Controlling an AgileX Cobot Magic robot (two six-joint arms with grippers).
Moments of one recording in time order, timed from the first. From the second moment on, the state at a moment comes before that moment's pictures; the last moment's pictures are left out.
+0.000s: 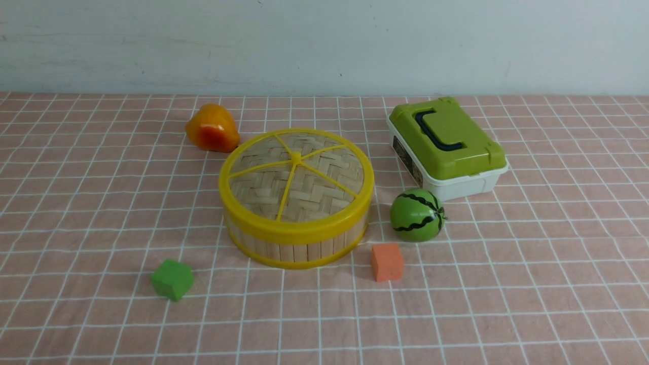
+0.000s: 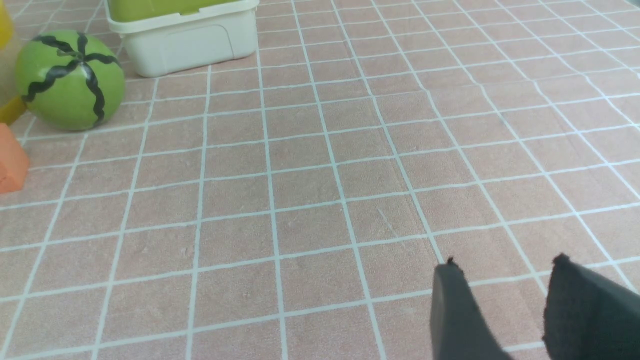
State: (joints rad) right arm -0.11 -0.01 0.02 0.02 0.39 0.10; left arm -0.06 -0.01 0.03 -0.11 -0.29 -0.05
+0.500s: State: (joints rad) right arm -0.11 -0.01 0.02 0.02 0.39 0.10; left arm -0.06 0.07 -0.25 -0.19 -0.20 -0.26
